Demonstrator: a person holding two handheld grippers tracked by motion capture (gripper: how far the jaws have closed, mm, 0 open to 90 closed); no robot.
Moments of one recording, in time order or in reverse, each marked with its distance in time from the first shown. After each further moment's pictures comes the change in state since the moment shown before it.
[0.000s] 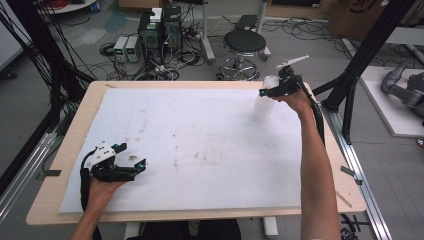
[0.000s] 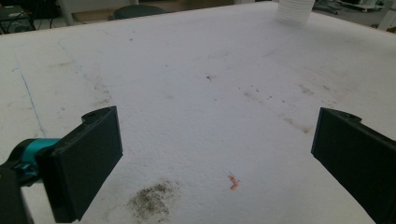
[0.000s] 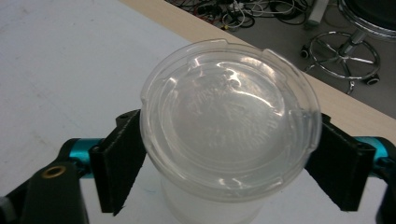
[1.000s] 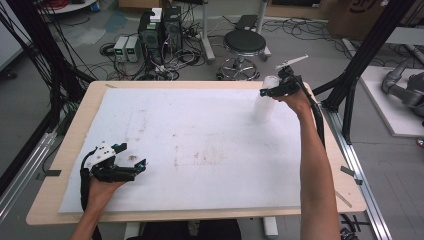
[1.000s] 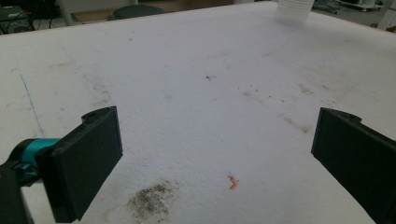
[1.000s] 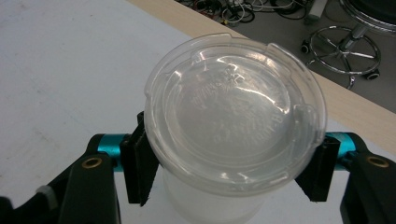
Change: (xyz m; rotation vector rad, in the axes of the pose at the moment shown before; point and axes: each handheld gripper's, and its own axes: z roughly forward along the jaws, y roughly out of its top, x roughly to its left) left arm 0.000 0.000 0.000 0.002 -0.002 0.005; right arm 0.002 0.000 -0.001 0.019 -0.007 0.000
